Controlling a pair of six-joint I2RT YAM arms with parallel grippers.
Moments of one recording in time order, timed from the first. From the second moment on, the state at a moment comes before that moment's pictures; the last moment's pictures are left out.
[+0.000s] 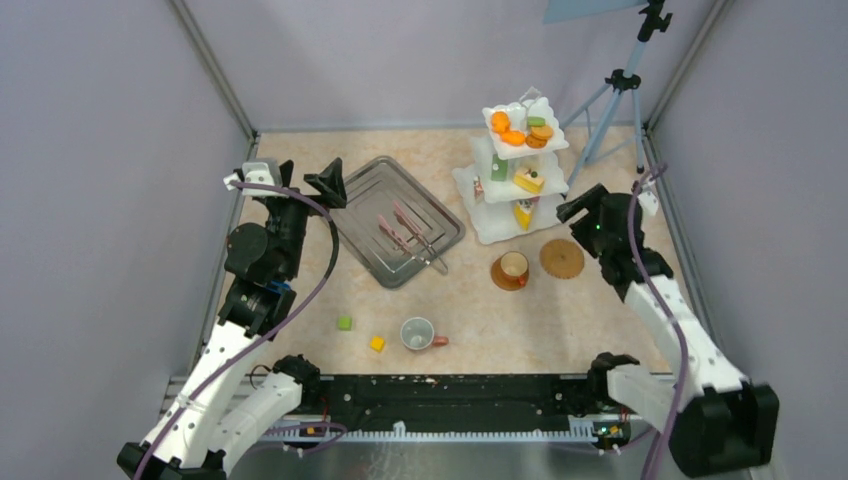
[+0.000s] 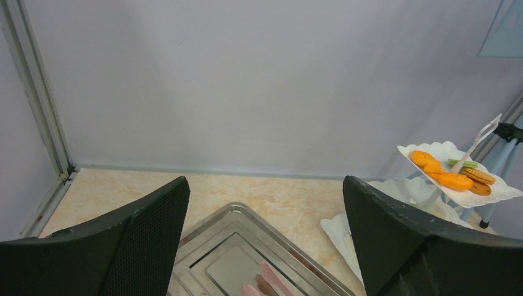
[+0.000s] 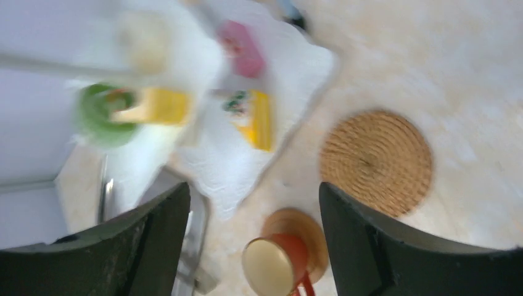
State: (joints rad) left arm -0.40 0.73 0.83 0.21 -0.27 -0.14; right arm 0.16 1.10 0.74 -0.31 0.26 1.01
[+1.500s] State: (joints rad) left arm -0.40 0.73 0.83 0.21 -0.28 -0.14; right arm 1.17 1.52 0.66 0.12 -0.20 -0.22
